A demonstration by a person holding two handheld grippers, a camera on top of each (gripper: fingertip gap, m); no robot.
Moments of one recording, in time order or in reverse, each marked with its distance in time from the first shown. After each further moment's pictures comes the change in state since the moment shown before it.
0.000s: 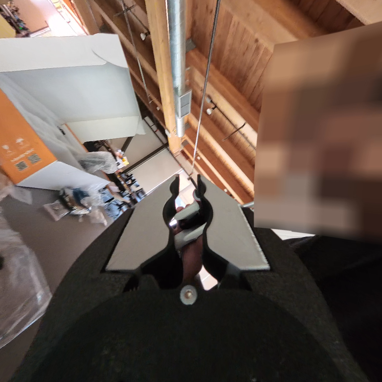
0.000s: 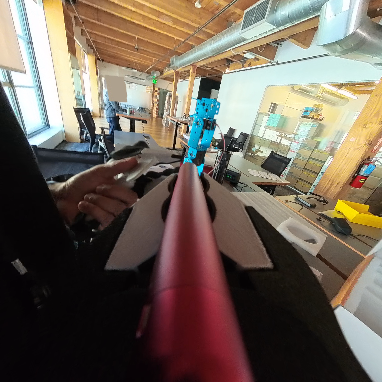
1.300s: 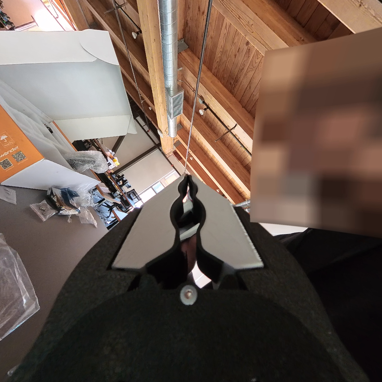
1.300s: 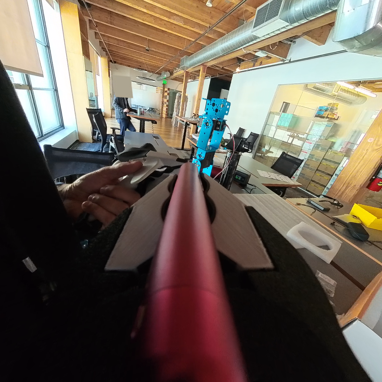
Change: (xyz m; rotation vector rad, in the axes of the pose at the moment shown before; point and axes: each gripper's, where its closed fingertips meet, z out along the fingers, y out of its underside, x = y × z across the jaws) left arm 0.008 0.002 -0.004 0.006 0.044 -0.022; right arm -0.008 -0.001 0.005 0.002 -0.051 0.014
